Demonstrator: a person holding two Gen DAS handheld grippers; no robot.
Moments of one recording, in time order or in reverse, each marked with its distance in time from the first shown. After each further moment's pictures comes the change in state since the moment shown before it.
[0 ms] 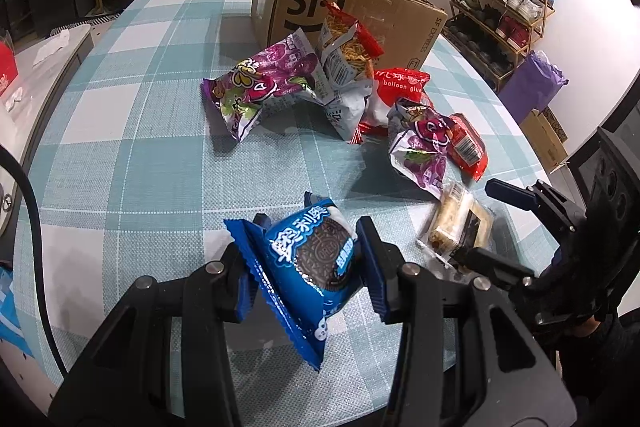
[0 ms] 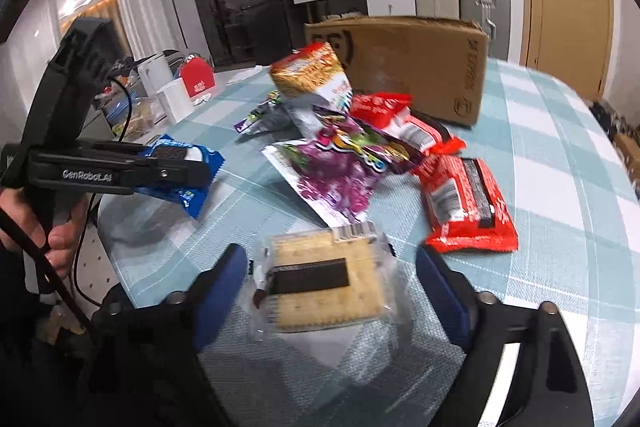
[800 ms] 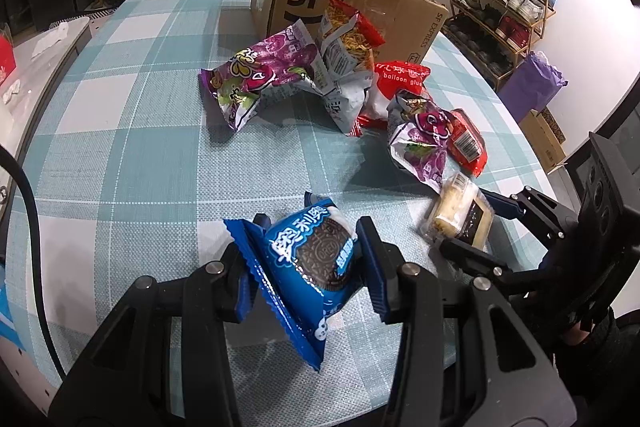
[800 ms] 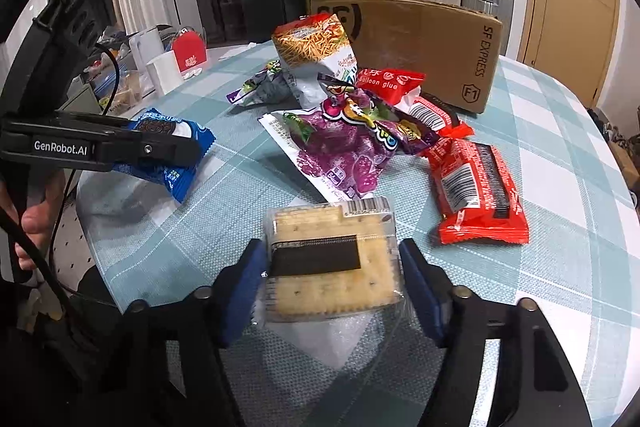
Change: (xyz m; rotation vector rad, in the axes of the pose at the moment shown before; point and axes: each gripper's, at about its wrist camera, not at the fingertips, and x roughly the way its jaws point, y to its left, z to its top) left arm 0.005 0.002 -0.003 -0.012 0.010 -0.011; right arm 0.021 0.008 -0.005 -0.045 0.064 -0.057
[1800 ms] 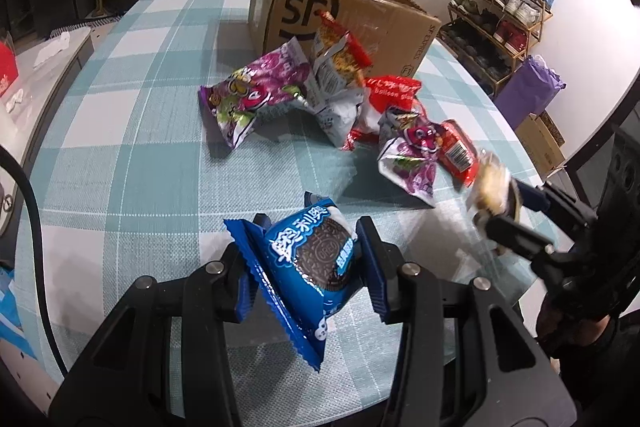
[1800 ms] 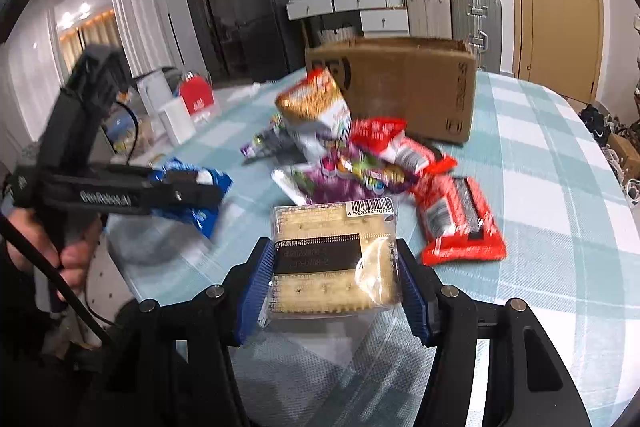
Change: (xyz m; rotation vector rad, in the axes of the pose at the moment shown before) left arm -0.014 -0.006 0.006 0.013 -0.035 0.002; right arm -0.044 -0.012 0.010 0.094 -0.127 0.062
